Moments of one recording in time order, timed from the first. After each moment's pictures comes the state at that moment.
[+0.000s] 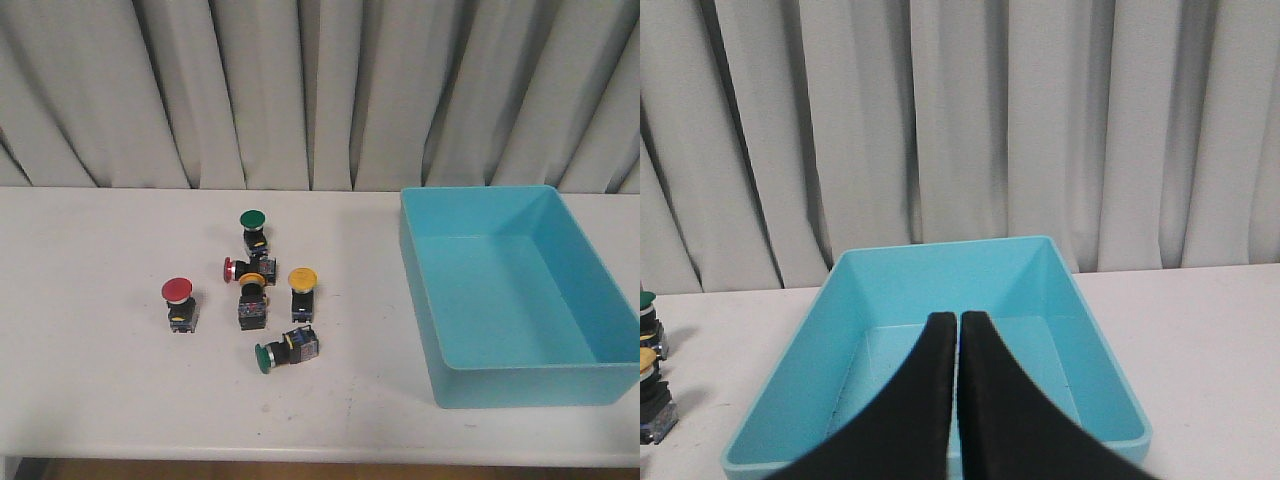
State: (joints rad) left arm 0.08 -0.01 0.03 -0.02 0.07 -0.05; right arm 0.00 -0.01 0.03 -0.24 0.05 0.32
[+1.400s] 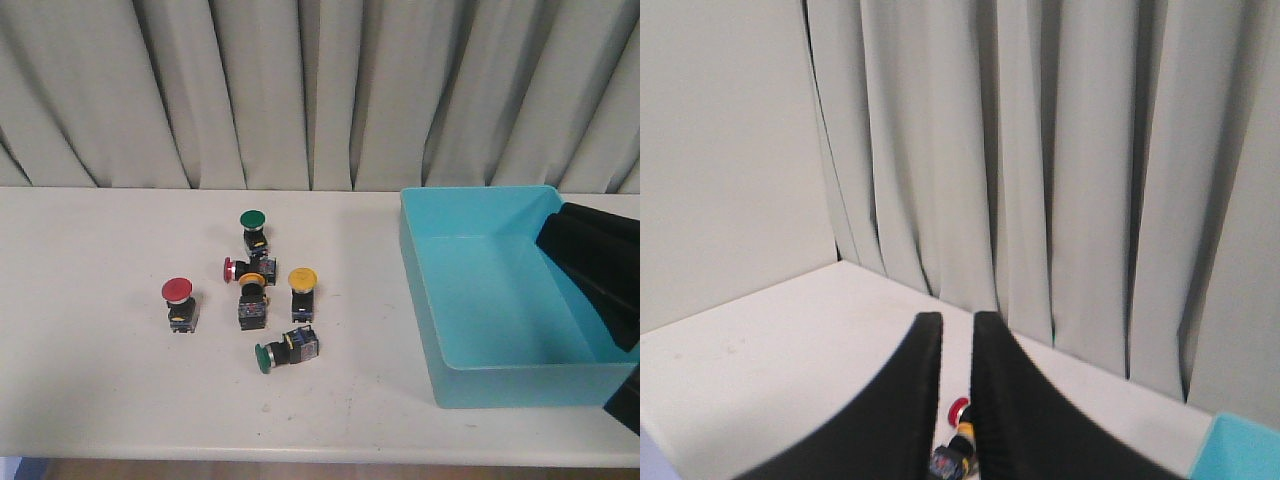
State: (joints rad) left arm 0.08 0.21 -0.45 0.36 0.07 -0.68; right arm 0.00 0.64 -0.55 -1.57 -0.69 1.64
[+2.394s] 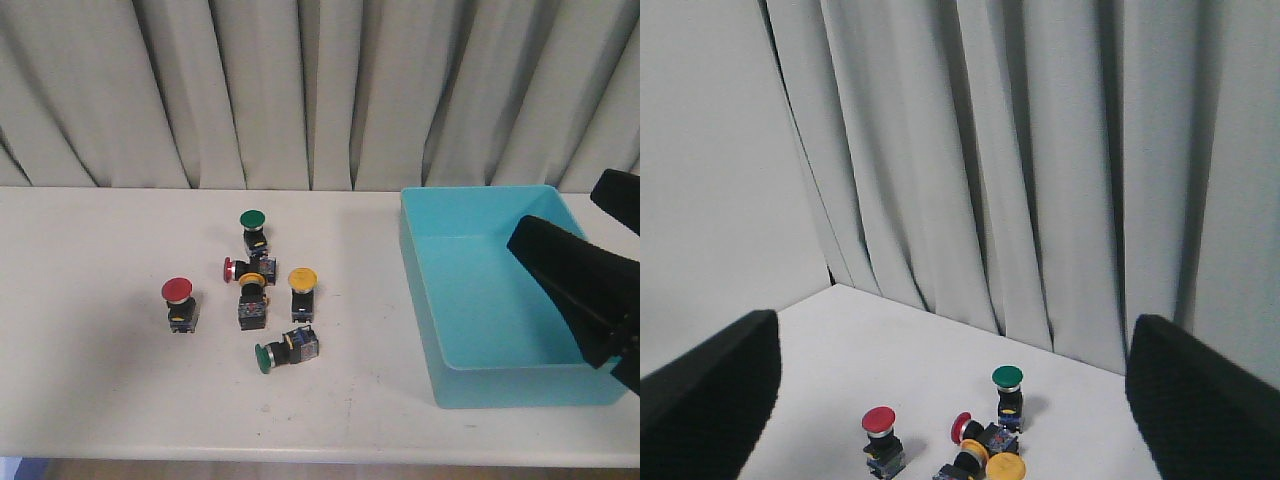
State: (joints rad) left arm -0.12 0.74 -0.80 -0.11 0.38 -0.05; right arm 0.00 0.65 -0.55 -1.51 -0.64 1.66
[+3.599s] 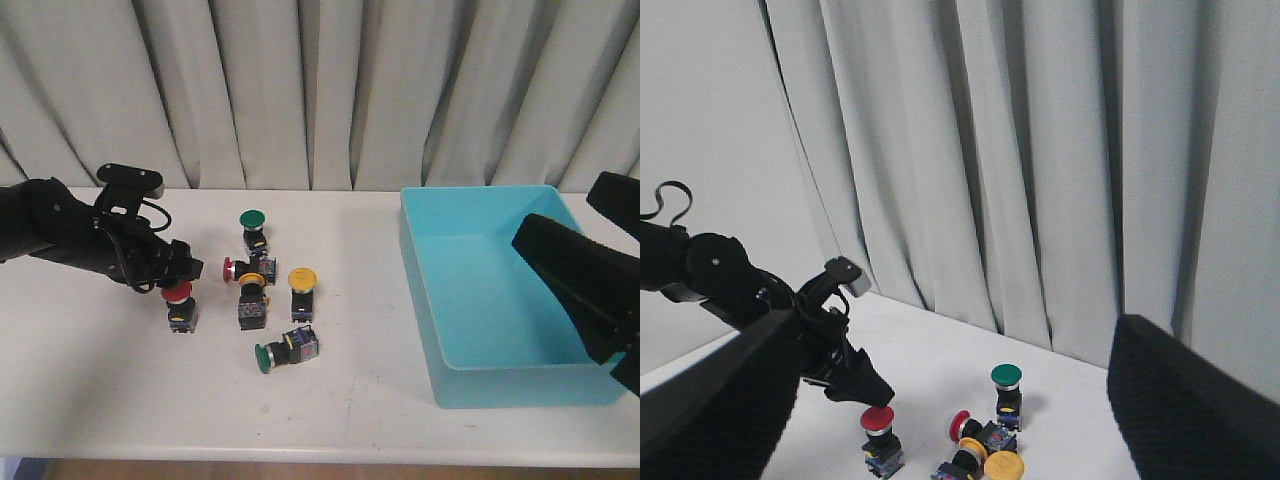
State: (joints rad) left arm -0.14 1.84 -1.15 -0.43 0.42 0.44; right arm 0.00 0.65 -0.55 -1.51 -0.64 1.66
